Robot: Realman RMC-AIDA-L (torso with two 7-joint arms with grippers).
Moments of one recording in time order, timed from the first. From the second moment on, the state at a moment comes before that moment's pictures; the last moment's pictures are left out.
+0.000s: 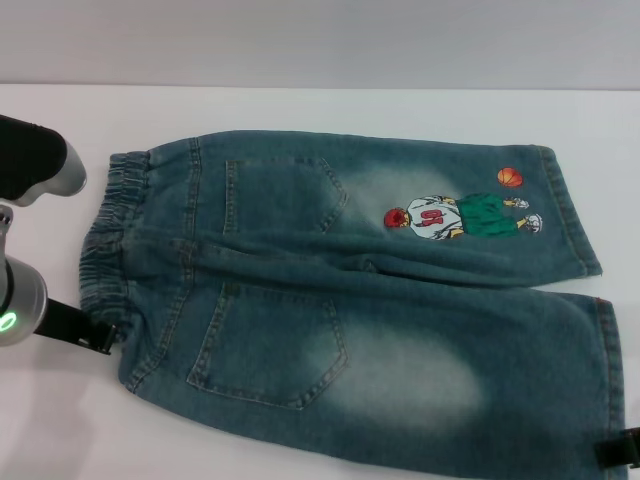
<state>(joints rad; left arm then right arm) -0.21 -2.06 -1.48 -1.71 2.87 -1.46 0.09 0.00 2.04 1.35 2.02 0.34 -1.71 -2.89</state>
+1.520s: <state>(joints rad) -0.22 -2.06 -1.46 -1.71 2.87 -1.46 0.08 0.00 2.06 1.31 1.97 0.28 -1.71 -2.89</state>
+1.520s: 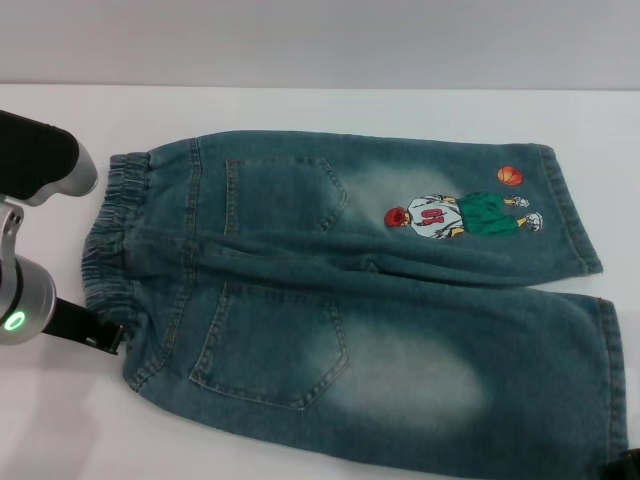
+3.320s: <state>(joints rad) -0.23 -2.06 -1.46 -1.70 2.86 -1.46 0.10 0.01 2.06 1.30 1.91 0.29 -1.65 -2.89</state>
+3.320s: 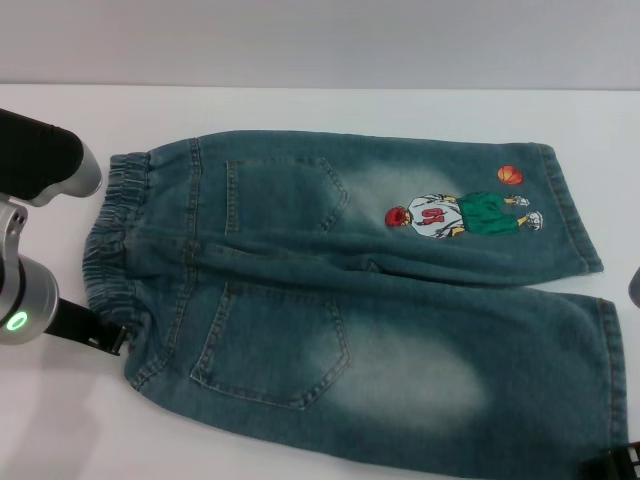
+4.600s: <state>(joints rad) -0.24 -2.06 -1.46 -1.70 2.86 -1.46 0.10 0.04 2.06 1.25 1.90 0.29 -1.62 -2.89</state>
